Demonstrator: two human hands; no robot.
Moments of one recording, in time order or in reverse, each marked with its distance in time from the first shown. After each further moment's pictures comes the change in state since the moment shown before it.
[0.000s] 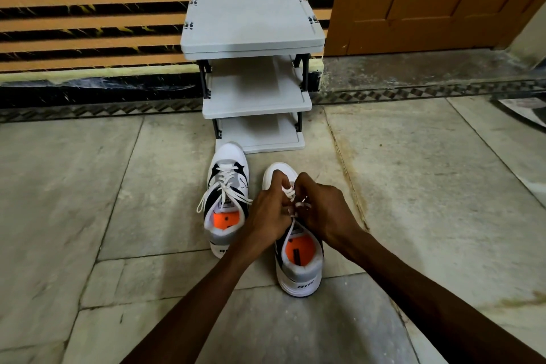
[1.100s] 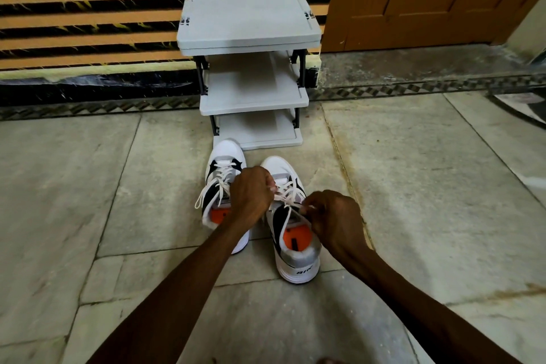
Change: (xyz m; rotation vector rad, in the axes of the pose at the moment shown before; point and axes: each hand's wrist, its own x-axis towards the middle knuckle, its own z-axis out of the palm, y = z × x) left_hand 0.028 -0.006 -0.019 0.240 0.135 -0.247; right_hand -0.033 0.001 0.000 -0.113 0.201 0.142
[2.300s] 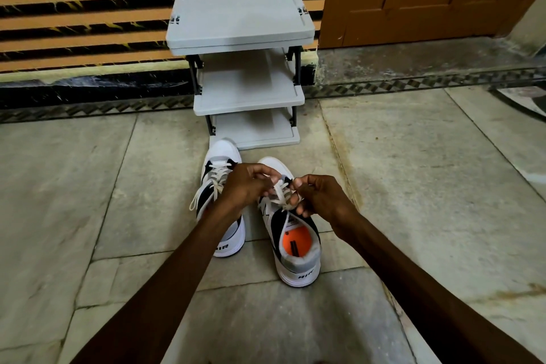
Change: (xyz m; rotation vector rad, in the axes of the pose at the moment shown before) left_hand 0.009 -0.003 -0.012 -0.688 -0.242 -0.057; right_hand 0.040 -0.012 -0.015 0.837 -0.403 0.467
